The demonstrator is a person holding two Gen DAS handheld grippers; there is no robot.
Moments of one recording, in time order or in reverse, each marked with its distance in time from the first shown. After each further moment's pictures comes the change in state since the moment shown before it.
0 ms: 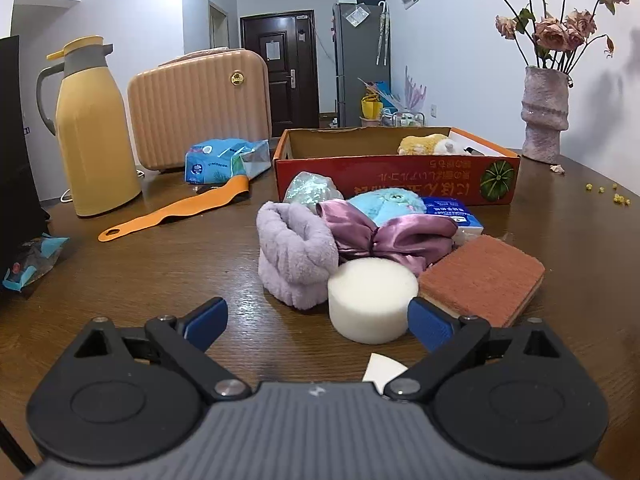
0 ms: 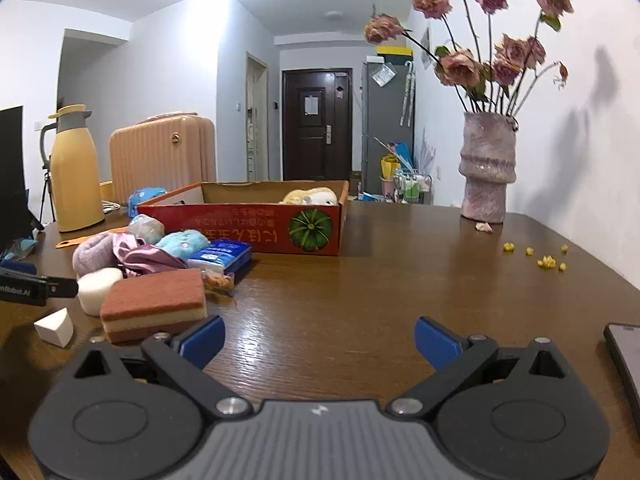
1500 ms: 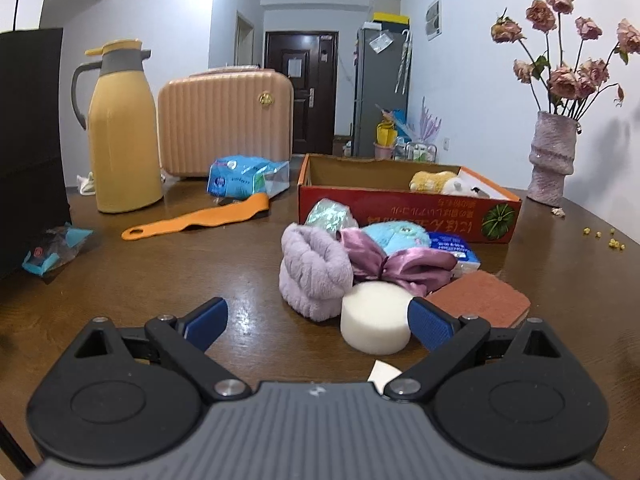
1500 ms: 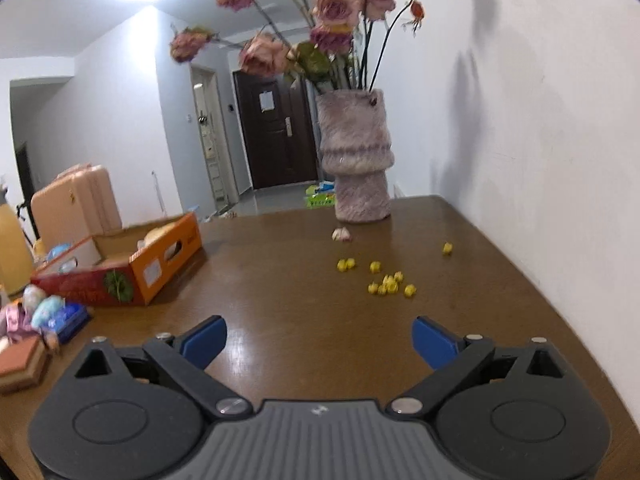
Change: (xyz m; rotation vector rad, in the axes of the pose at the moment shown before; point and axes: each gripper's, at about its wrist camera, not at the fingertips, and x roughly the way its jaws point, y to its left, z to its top) left arm -0.037 0.015 0.001 -0.100 -0.073 0.012; right arm 0.026 -0.277 0.051 0.167 0.020 -0.009
